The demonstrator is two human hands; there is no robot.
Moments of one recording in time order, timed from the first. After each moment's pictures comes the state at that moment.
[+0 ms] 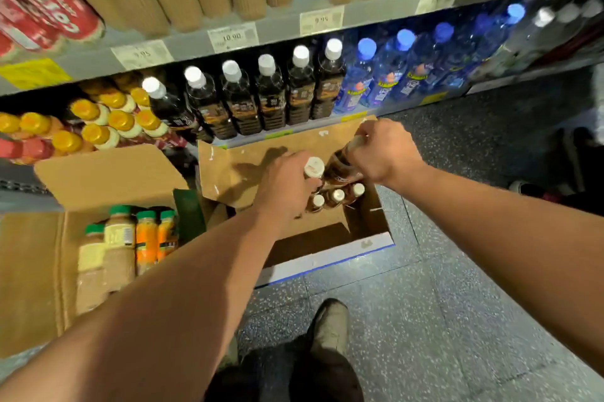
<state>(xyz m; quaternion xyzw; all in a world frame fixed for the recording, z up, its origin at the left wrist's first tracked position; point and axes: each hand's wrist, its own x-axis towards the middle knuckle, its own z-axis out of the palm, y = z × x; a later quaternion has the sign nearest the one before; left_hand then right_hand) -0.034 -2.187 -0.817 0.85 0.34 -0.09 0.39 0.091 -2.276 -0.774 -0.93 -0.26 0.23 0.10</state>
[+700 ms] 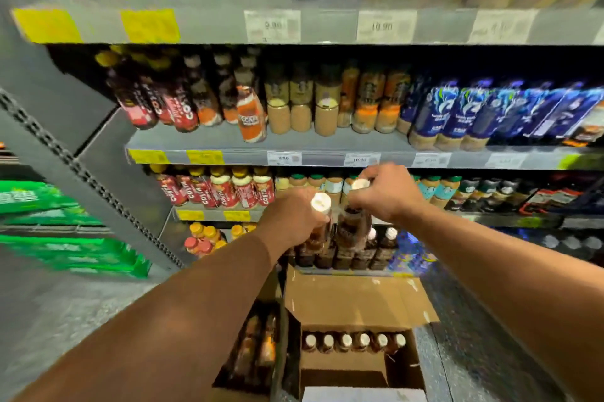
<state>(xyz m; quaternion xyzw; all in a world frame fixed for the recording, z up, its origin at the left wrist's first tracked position) -0.111 -2.073 -0.479 0.84 0.42 0.03 0.33 0.035 -2.155 -0.447 -0.86 -0.42 0.19 0.24</state>
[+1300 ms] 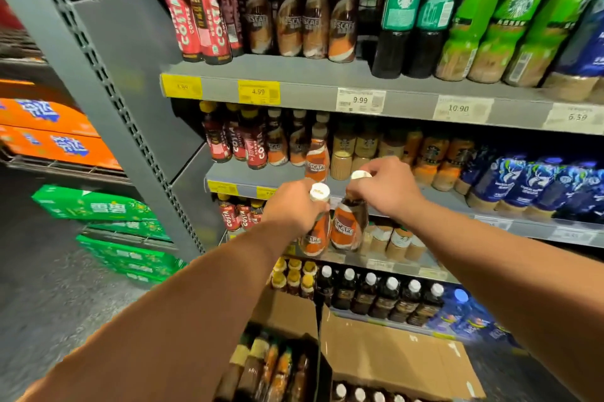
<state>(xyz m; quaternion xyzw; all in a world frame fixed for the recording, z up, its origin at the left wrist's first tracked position) -0.181 -1.998 -0.393 0.80 0.49 0.13 0.32 -0.034 -2.058 -0.366 -0.80 -0.46 0.20 0.34</state>
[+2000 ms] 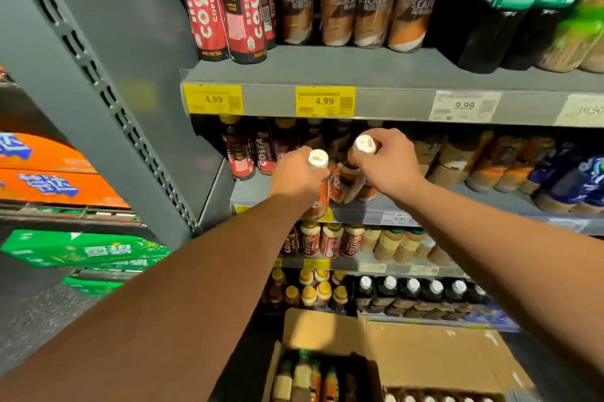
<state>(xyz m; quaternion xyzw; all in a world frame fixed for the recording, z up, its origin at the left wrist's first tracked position) -0.225 -1.821 -0.406 0.81 0.46 0.20 0.31 -0.097 -1.897 -0.388 -0.79 -0.42 0.12 0.43</state>
